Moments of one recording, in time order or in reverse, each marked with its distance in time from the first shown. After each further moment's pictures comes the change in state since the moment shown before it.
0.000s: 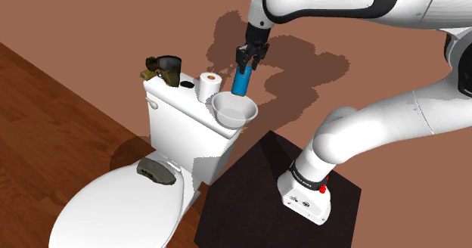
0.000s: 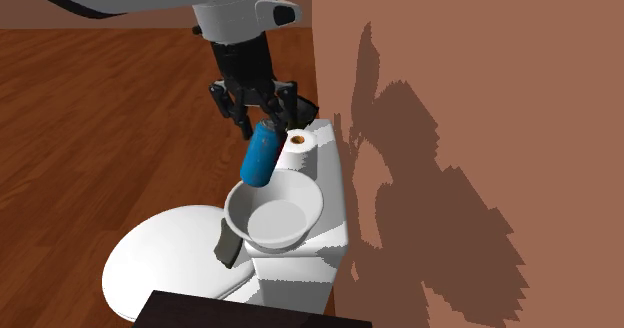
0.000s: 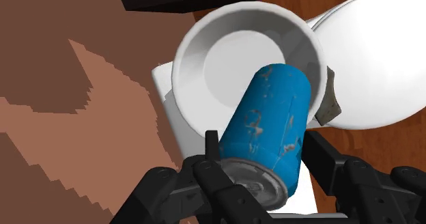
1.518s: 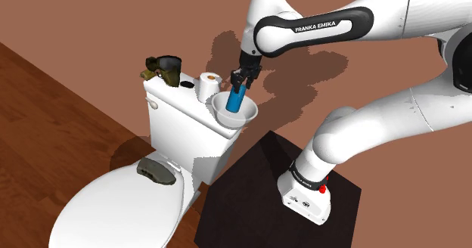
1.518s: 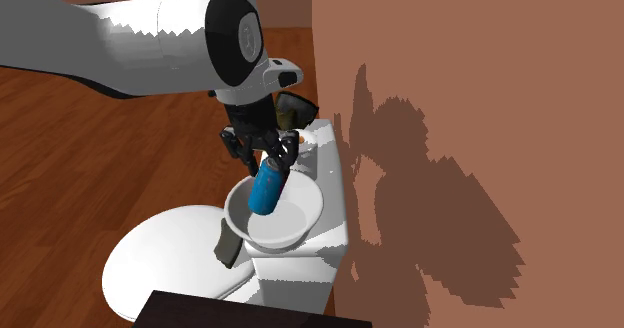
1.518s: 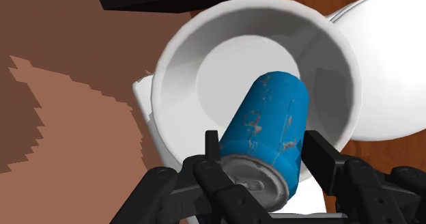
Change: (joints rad) arm -0.002 0.042 0.003 -0.190 -0.009 0.231 0.023
